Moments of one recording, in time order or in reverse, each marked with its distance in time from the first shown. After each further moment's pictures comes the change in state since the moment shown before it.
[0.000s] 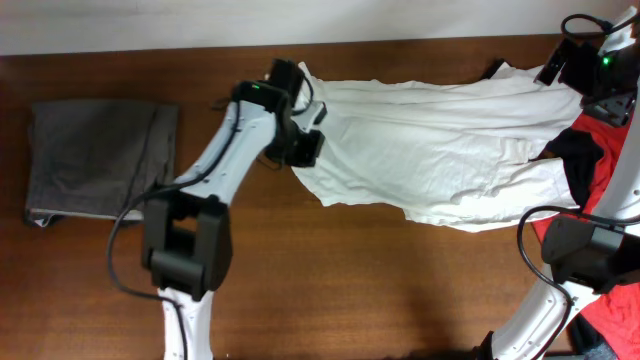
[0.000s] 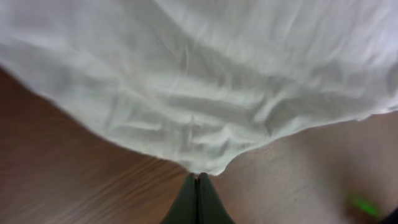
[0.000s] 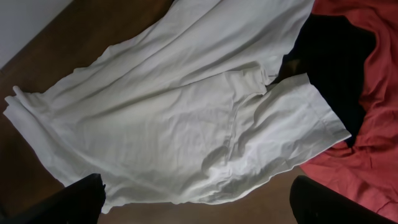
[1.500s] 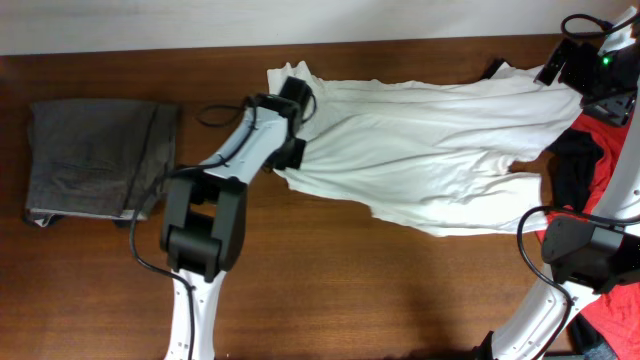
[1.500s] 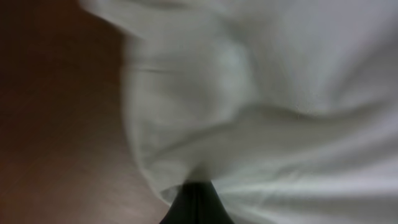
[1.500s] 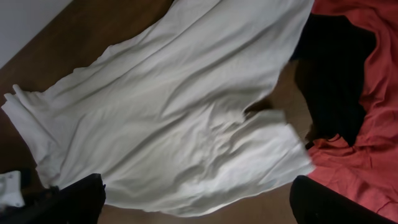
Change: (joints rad) left arm 0.016 0.145 0.002 0.095 -0.517 -0.087; right arm 0.000 0.000 0.000 0.000 0.000 0.001
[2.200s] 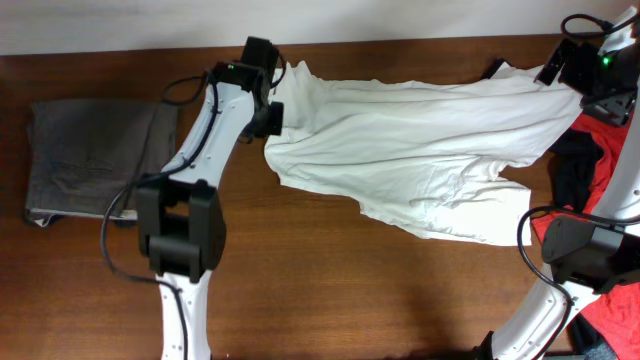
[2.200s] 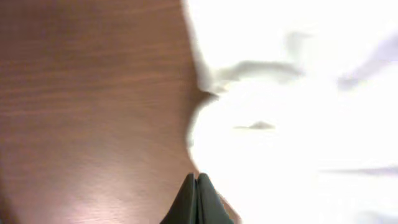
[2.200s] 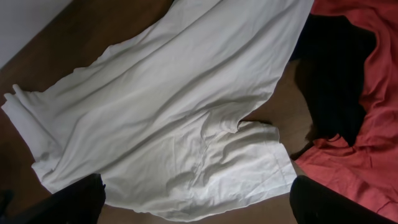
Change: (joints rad) left arm 0.082 -0.064 0.202 -0.134 0.139 -0.008; right arm 0.000 0.000 0.000 0.000 0.000 0.000
